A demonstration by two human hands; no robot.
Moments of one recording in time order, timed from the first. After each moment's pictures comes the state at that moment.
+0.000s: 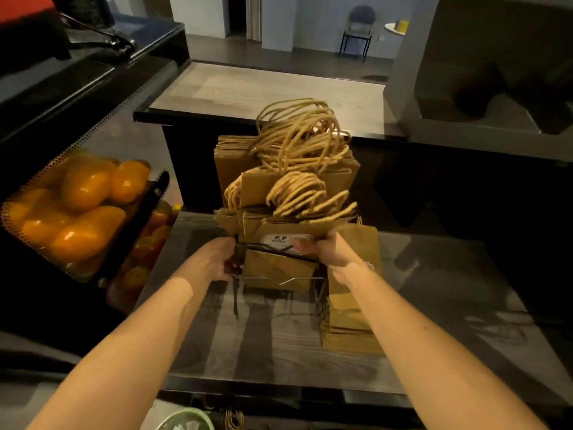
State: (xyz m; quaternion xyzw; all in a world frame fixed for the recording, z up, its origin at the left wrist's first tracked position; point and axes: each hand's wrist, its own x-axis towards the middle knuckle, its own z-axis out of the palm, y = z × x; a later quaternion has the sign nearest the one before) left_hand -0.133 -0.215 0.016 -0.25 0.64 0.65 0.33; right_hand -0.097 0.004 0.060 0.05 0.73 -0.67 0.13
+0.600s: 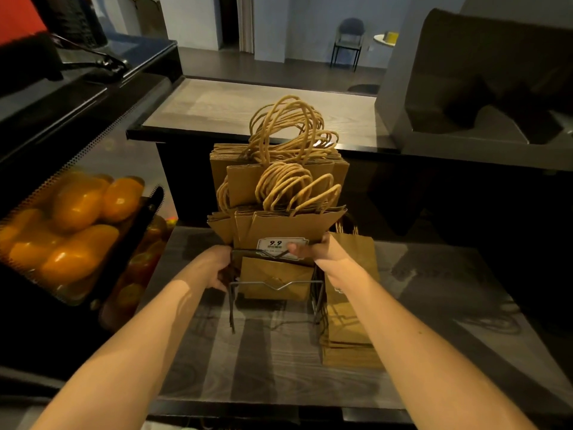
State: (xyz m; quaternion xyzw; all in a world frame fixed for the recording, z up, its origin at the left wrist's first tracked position) left_hand -0.146 -0.209 0.033 -0.24 0.74 0.55 0.30; right_hand -0.112 0.002 0.064 0.06 0.73 -0.67 0.12
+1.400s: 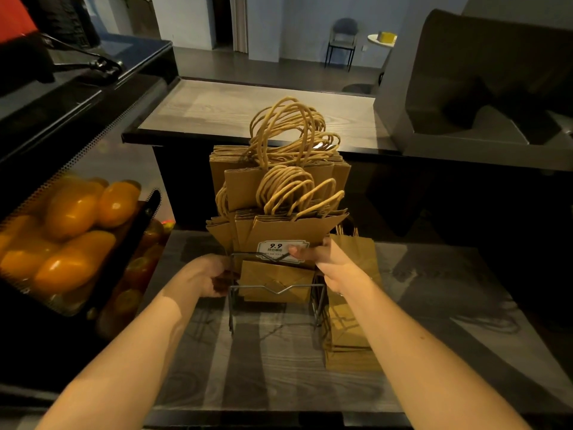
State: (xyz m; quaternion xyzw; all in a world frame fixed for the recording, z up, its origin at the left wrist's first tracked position) left_hand -0.158 -0.225 0.013 -0.28 0.71 0.57 0.32; right_hand -0.116 -0.007 0.058 0.11 0.69 -0.70 0.13
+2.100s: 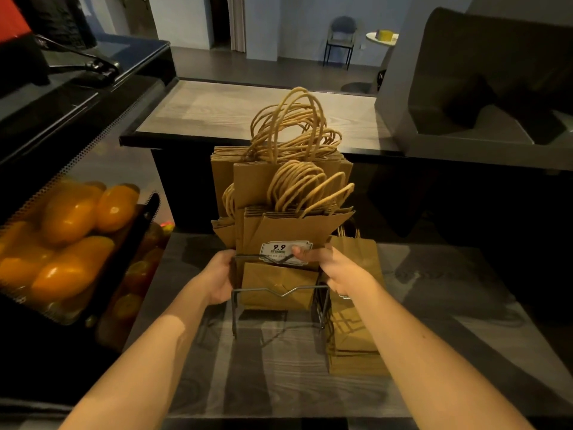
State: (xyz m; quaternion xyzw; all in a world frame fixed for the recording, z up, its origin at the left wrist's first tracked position) left_hand -0.146 -0.207 0.016 -0.17 0.56 0.76 0.29; right_hand -0.126 -0.001 0.050 0.15 0.66 -0.71 0.20
